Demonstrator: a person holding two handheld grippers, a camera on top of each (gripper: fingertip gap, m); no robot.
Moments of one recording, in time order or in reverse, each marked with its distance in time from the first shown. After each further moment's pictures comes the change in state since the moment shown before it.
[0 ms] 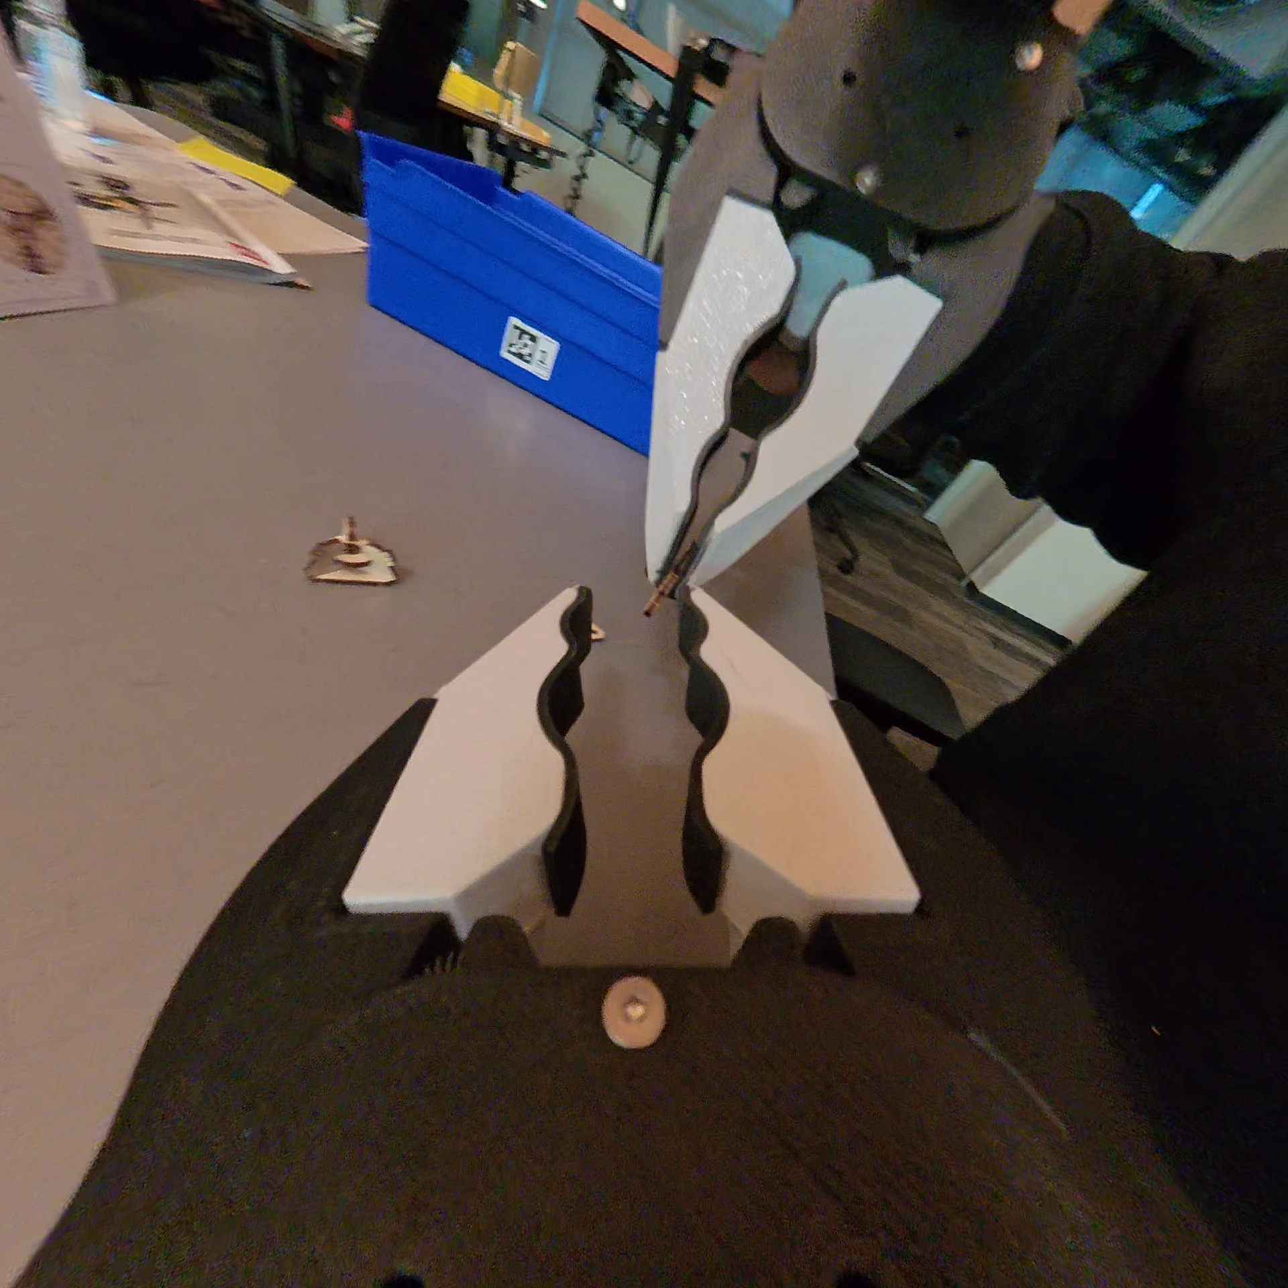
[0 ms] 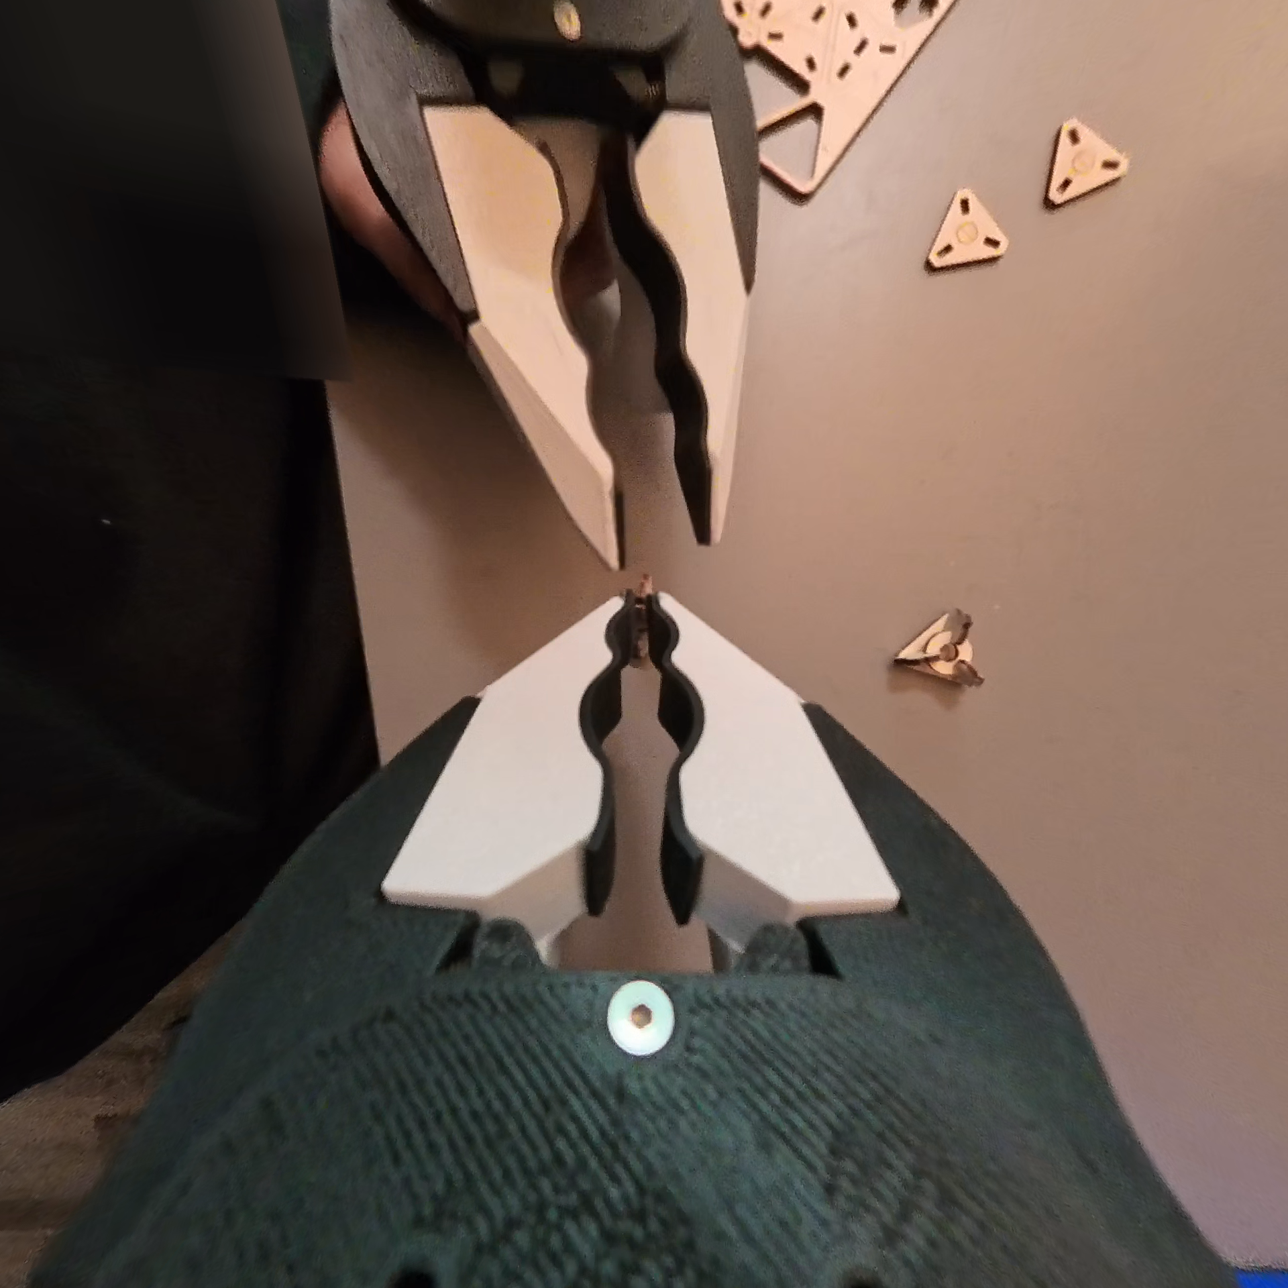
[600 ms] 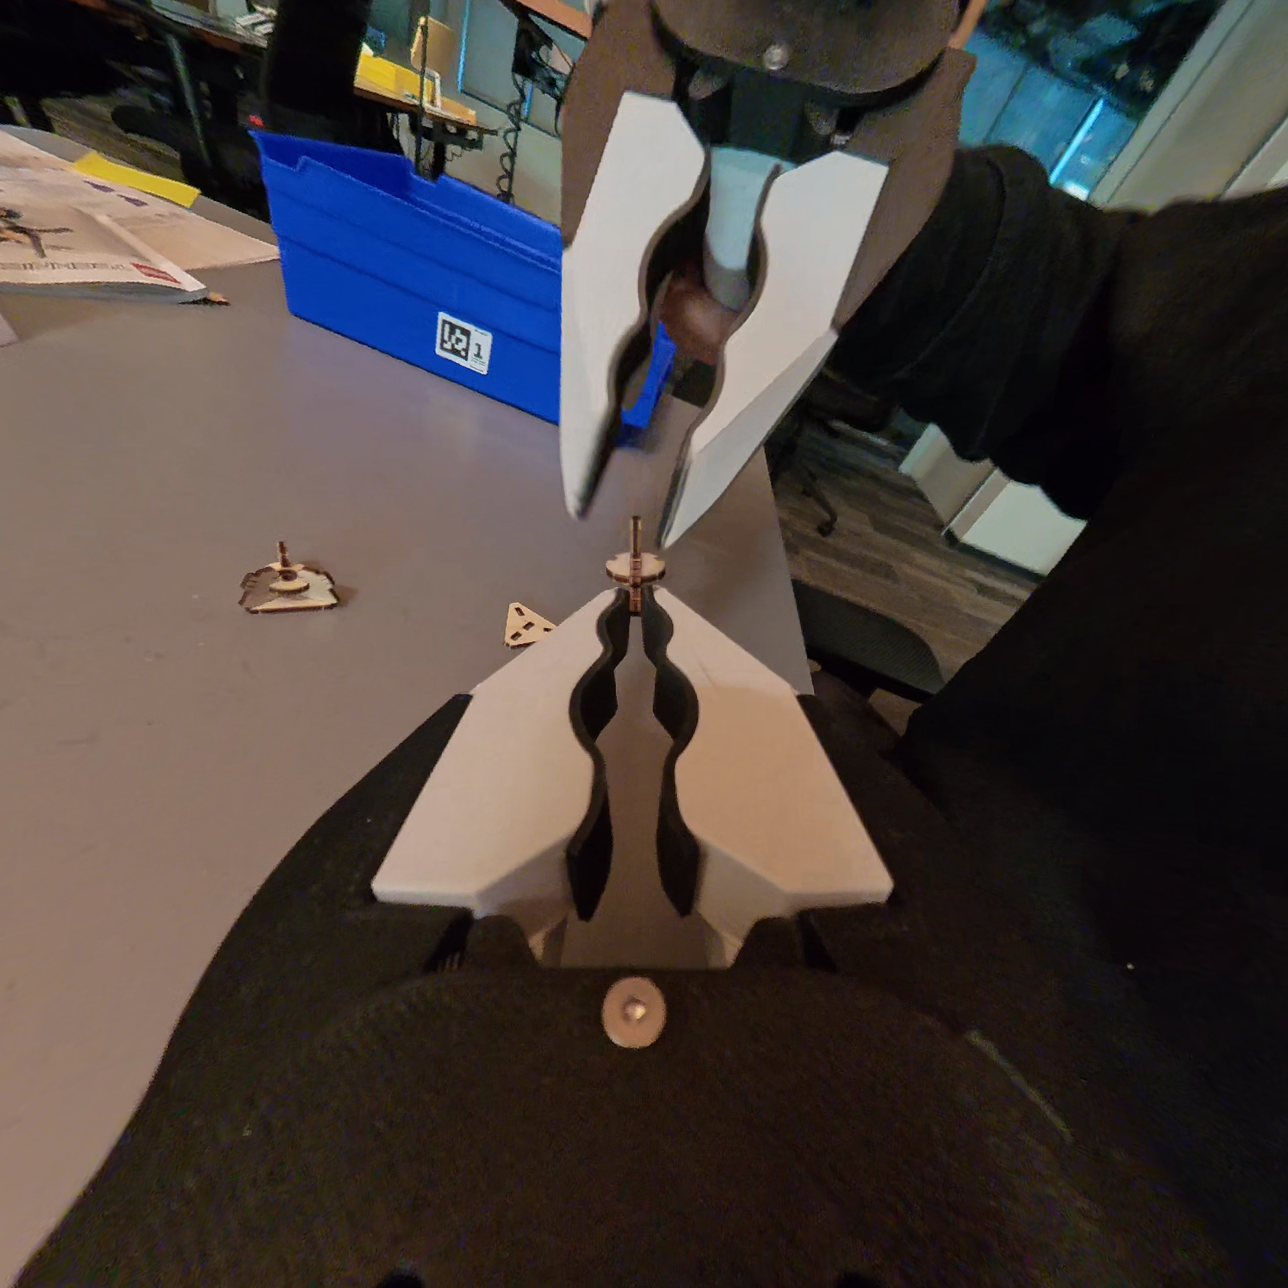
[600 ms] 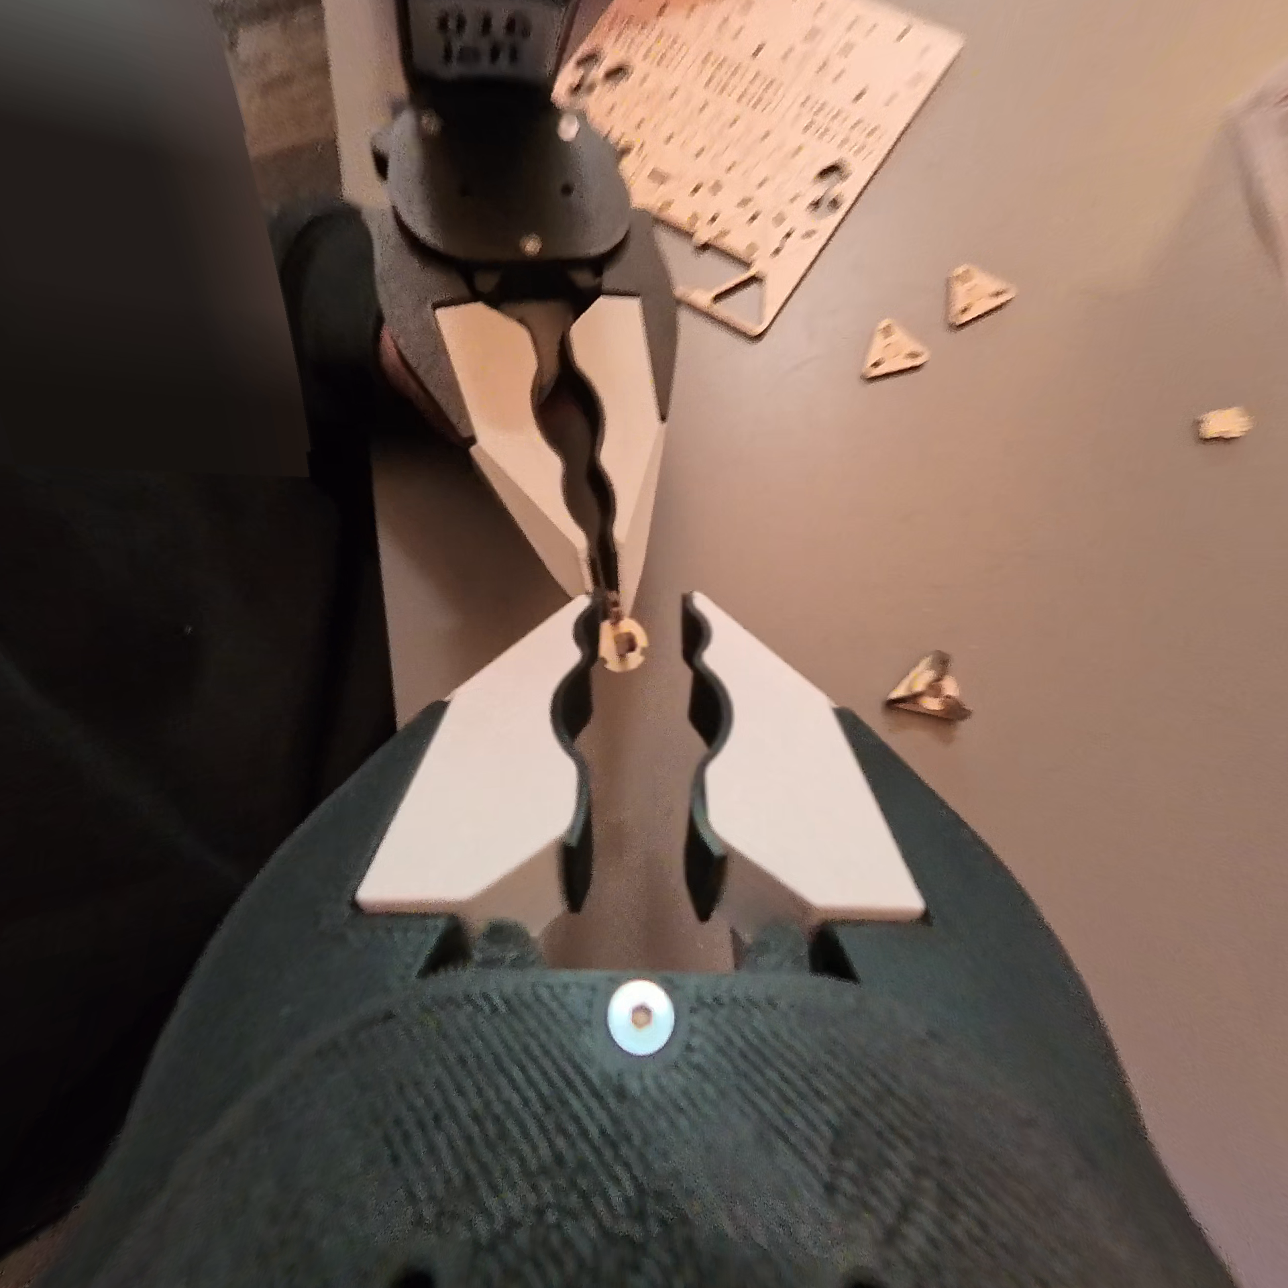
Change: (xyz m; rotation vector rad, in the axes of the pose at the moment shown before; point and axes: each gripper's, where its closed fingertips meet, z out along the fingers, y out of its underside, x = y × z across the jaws) left arm 0.018 0.004 0.002 -0.030 0.072 0.082; right arm 0.001 -0.021 -0.018 0.207 -0.004 0.073
